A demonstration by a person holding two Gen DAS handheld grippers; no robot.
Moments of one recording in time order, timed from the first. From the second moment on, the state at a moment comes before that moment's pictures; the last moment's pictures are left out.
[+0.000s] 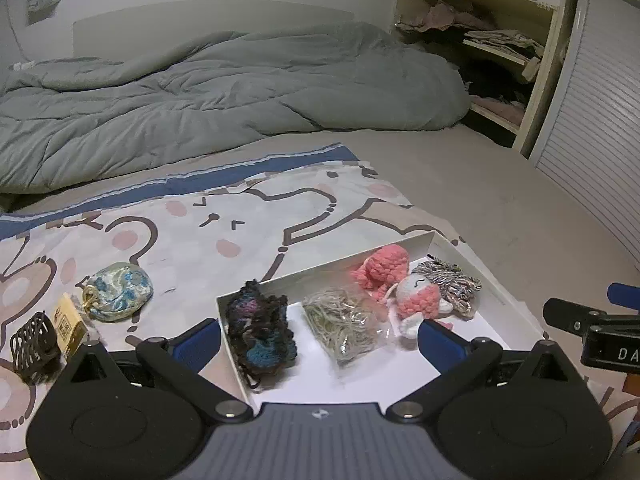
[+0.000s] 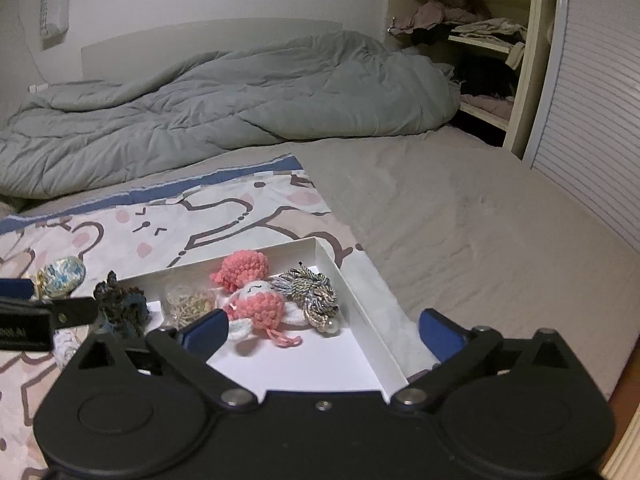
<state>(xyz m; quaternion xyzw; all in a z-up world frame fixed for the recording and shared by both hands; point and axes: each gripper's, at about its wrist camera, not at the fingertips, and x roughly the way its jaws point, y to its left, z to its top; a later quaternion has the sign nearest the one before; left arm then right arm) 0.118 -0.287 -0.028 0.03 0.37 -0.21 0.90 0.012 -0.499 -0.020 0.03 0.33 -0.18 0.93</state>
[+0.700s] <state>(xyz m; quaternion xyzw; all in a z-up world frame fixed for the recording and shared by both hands) 0.133 -0.200 -0.023 0.02 0.36 -0.15 0.92 0.048 -0.440 -0.021 0.03 0.33 -0.13 0.93</state>
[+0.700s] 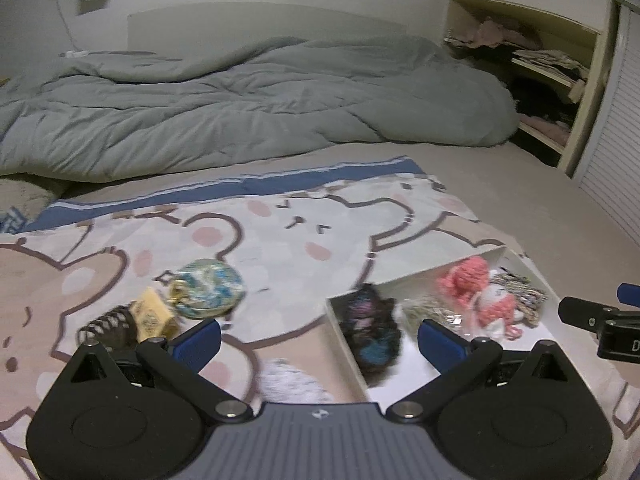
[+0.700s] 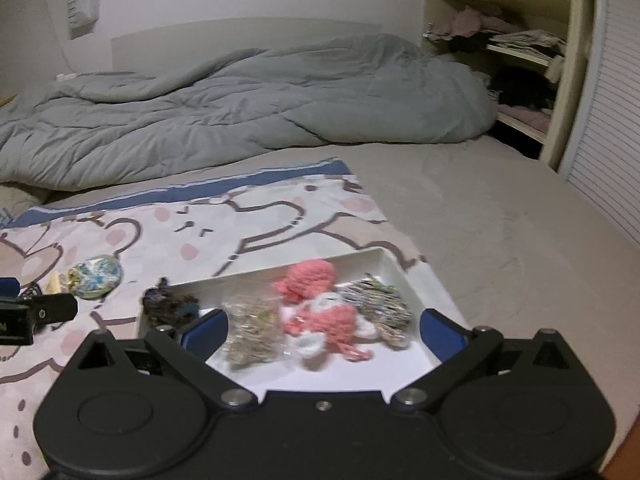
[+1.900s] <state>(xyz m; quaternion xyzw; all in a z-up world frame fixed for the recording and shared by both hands) 0.182 -0.033 -0.049 -0.03 0.40 -0.03 0.92 0.130 -0.290 -0.048 -0.04 0.36 0.04 0.93</state>
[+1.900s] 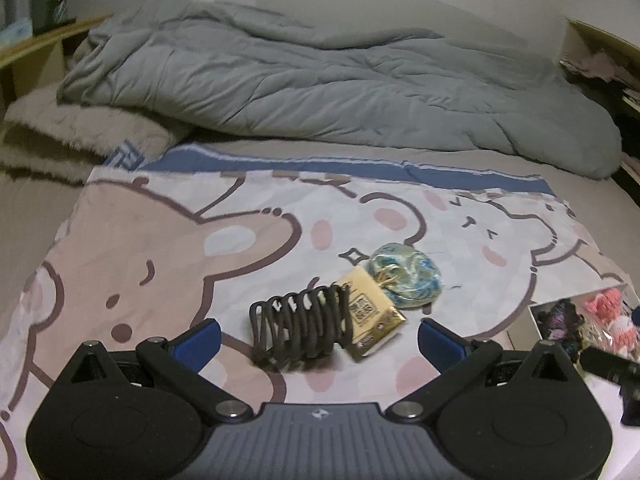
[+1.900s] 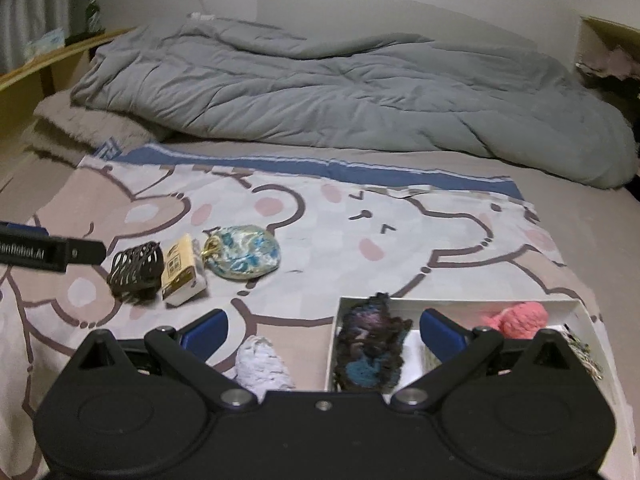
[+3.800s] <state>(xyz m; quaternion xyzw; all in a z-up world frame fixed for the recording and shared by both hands) 0.207 0.090 -0.087 -0.15 0.40 0.10 0.90 0.180 -0.222 -0.122 -0.12 0.46 0.16 0.86</state>
